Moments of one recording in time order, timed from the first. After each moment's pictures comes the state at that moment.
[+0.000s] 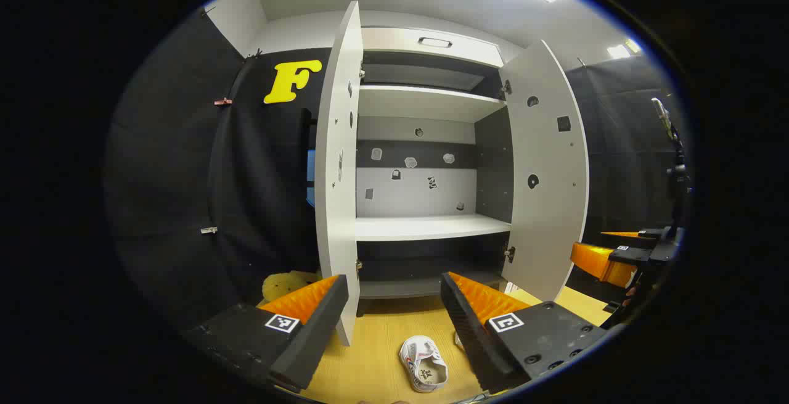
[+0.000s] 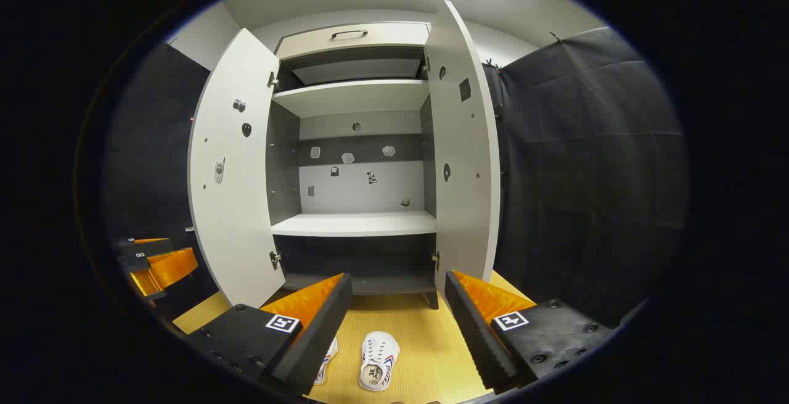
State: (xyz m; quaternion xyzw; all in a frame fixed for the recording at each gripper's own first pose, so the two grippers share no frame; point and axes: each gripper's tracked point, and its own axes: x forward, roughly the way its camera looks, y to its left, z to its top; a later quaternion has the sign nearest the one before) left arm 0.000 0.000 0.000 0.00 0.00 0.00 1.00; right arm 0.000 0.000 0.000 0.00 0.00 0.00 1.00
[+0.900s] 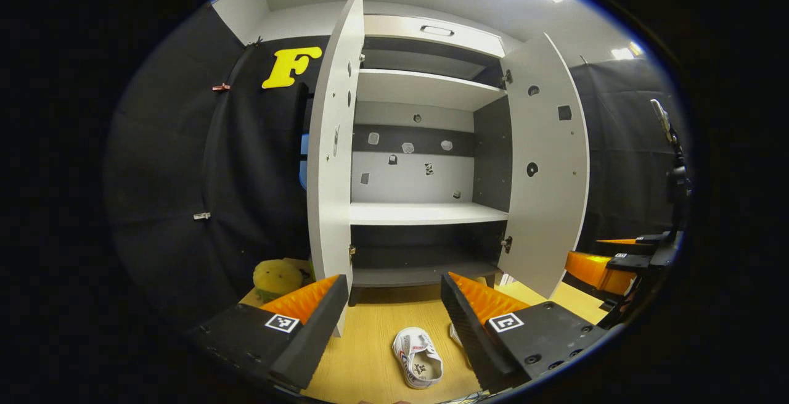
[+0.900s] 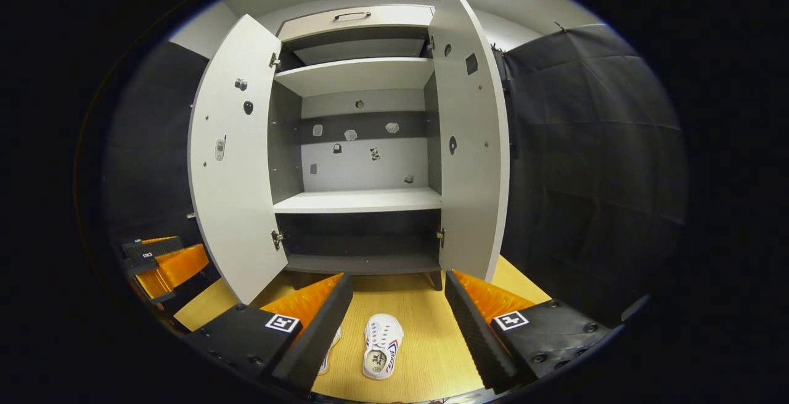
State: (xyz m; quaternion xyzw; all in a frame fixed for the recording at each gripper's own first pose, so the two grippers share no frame) left arm 0.008 -0.005 -0.029 -0.01 0.03 -0.01 1.00; right arm -0.002 0.009 -0.036 0.00 0.05 0.00 1.00
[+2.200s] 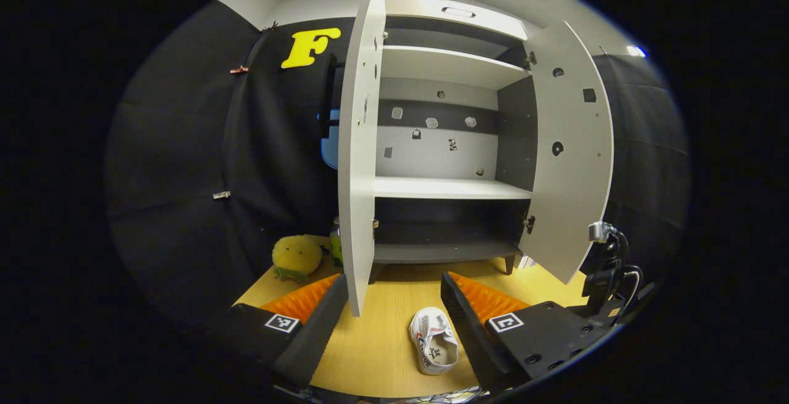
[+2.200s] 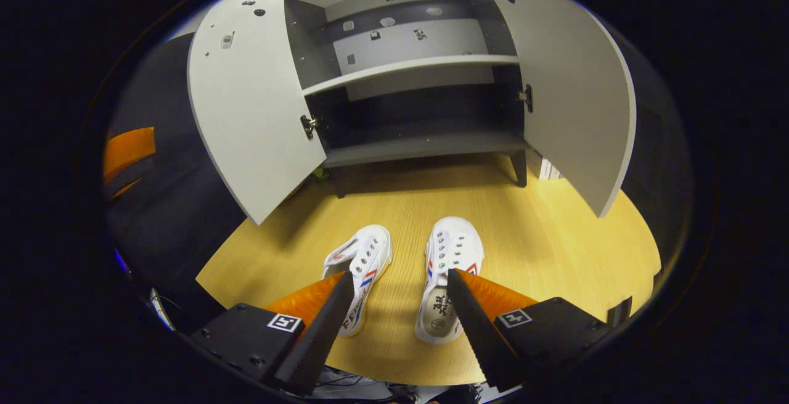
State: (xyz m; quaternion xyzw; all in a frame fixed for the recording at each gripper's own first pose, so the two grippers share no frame) left arm -0.002 0.021 -0.071 -0.02 0.10 0.04 0.99; right arm 0.026 0.083 -0.279 0.06 0.30 0.13 0.94
